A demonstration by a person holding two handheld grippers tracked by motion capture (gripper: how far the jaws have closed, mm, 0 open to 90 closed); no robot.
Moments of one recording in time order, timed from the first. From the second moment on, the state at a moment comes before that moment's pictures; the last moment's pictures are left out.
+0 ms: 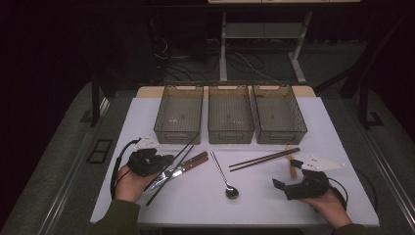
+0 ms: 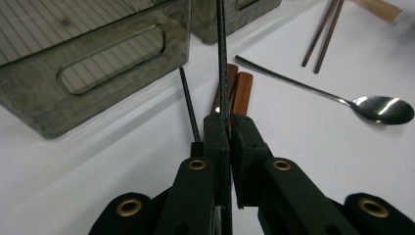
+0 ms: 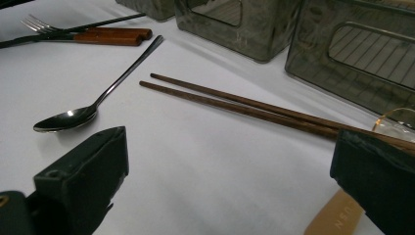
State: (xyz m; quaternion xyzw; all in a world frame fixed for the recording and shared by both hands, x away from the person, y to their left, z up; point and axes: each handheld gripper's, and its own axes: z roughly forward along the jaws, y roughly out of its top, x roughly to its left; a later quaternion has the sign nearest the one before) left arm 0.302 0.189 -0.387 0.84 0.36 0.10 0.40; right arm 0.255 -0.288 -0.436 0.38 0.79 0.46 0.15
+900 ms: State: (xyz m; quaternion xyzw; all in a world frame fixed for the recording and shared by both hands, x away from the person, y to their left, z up) left arm 0.336 0.179 -0.358 0.83 0.35 0.10 0.43; right arm 0.254 -0.291 -0.435 0.38 0.78 0.47 0.16
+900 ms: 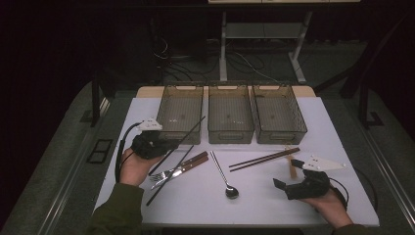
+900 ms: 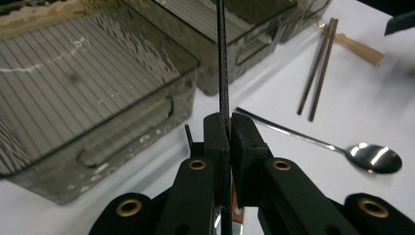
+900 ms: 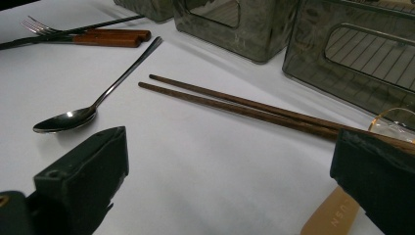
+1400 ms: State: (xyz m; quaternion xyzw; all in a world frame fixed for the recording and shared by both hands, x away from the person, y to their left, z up) left arm 0.370 0.172 -0.344 0.82 0.36 0.11 0.43; right arm 0.254 -0.291 -0.434 0.38 0.78 0.47 0.16
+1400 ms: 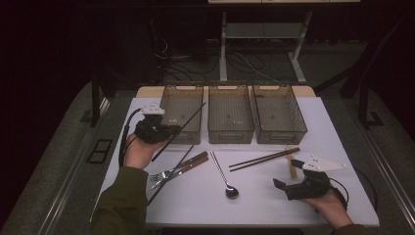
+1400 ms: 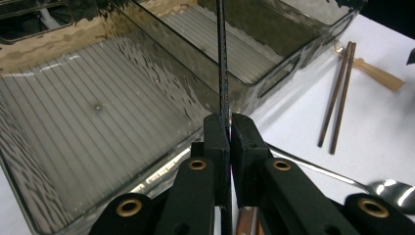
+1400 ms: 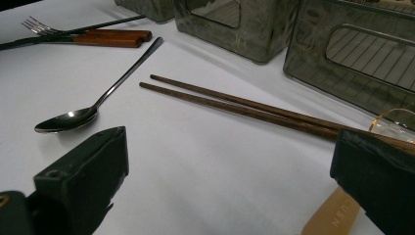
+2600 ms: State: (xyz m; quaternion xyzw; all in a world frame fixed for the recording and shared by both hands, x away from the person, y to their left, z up) left arm 0.460 0.160 -0.328 0.81 0.38 0.15 0.42; right arm 0.252 -0.292 -0.433 0.38 0.78 0.47 0.16
